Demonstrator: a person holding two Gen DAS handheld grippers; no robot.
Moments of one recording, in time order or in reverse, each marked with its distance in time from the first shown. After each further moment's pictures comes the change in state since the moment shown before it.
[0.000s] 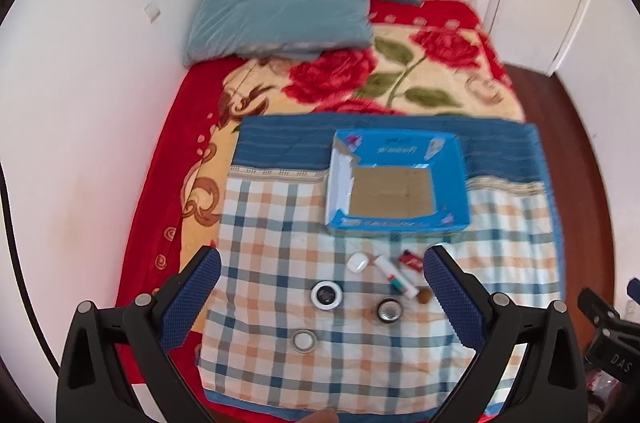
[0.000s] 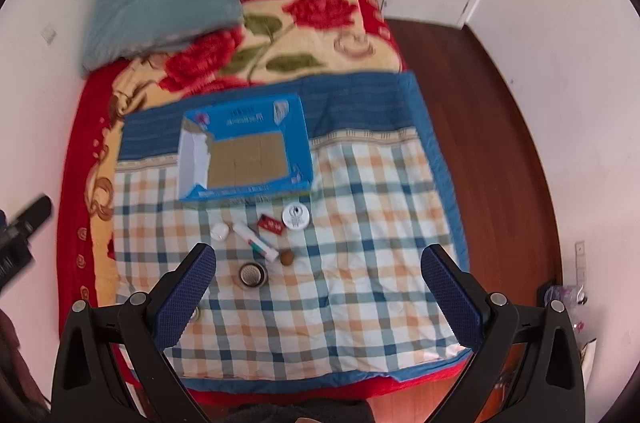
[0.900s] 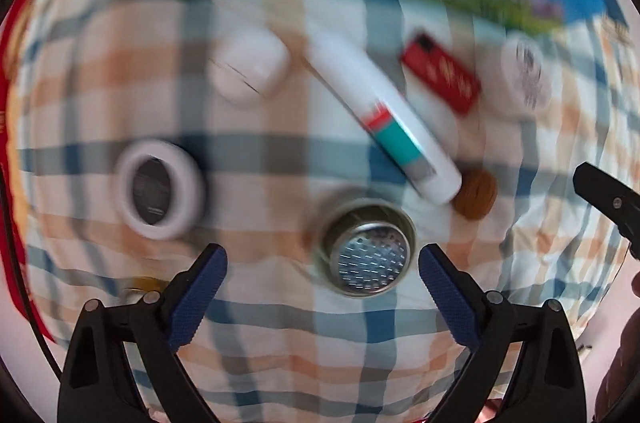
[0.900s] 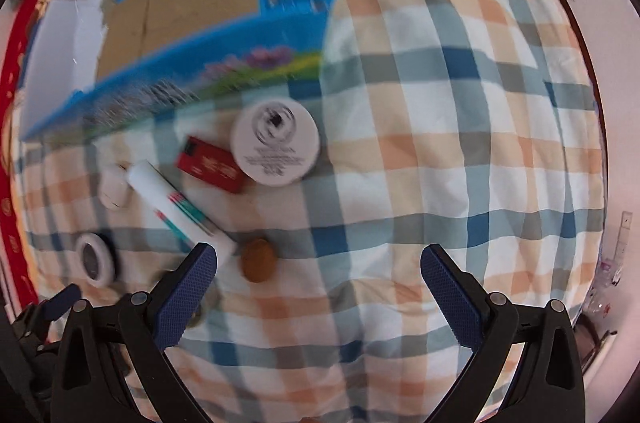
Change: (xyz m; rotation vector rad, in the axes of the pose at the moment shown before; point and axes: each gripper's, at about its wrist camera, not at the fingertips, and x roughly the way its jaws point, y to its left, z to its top) left arm 0.403 -0.110 -0.189 0.034 0.613 -0.204; right arm 0.480 0.006 -0.065 -0.010 0.347 0.050
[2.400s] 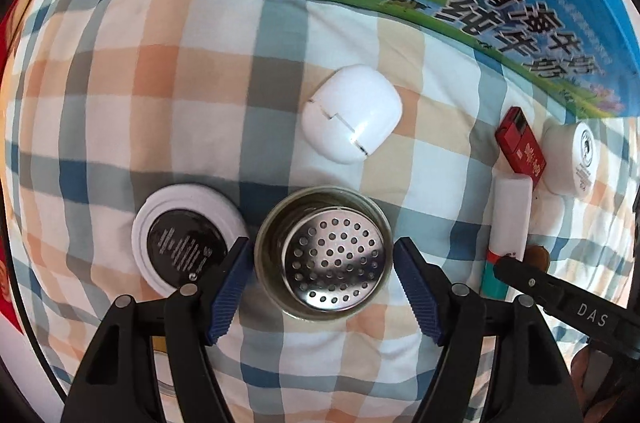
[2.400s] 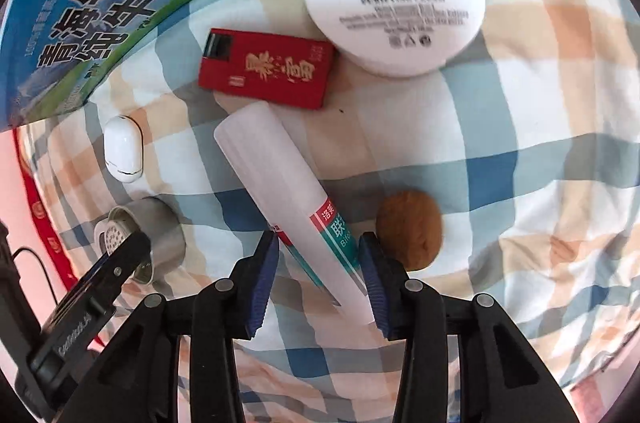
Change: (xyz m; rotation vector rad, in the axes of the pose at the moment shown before) left arm 0.008 0.088 0.051 -0.115 -0.094 -0.043; right arm 0.131 0.087 -0.043 0.127 0.271 0.247
